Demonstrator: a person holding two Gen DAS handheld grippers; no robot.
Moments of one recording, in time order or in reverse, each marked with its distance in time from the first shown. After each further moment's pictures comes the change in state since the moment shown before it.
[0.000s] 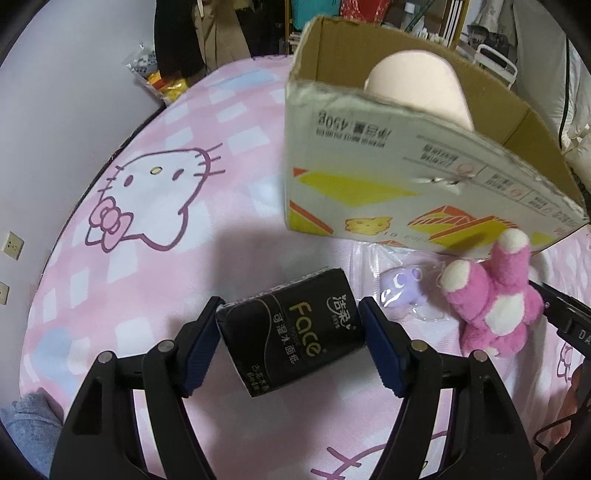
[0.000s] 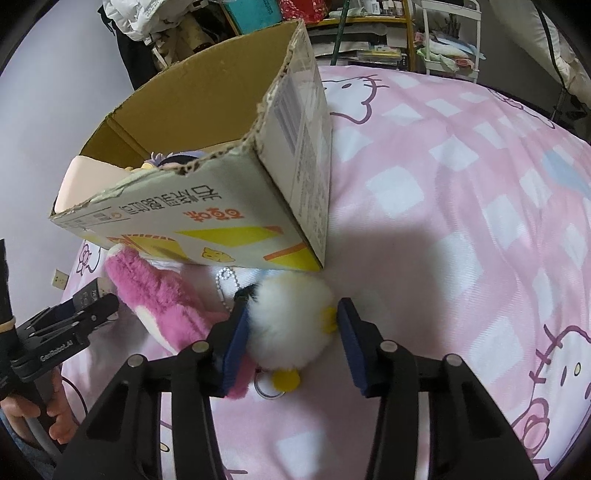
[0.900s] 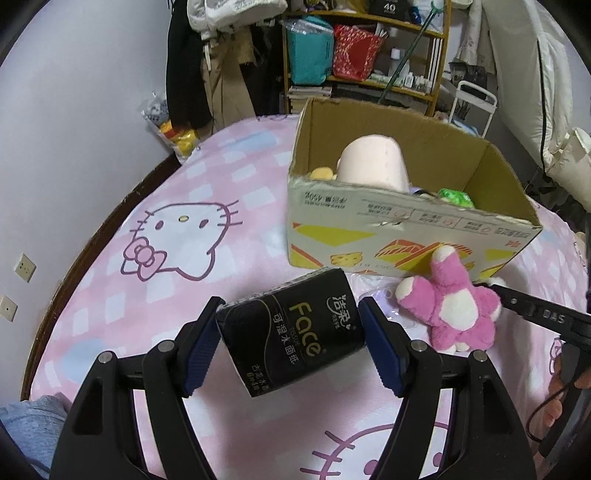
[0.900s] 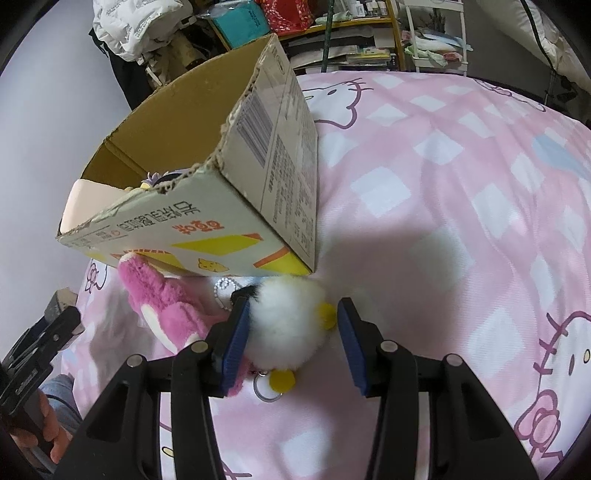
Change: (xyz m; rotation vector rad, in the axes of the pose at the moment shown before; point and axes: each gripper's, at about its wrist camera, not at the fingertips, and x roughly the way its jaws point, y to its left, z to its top) left arm -0.067 -0.005 -0.018 0.027 -0.212 0.014; right arm -0.004 -0.015 -0.003 0.065 -0.033 0.043
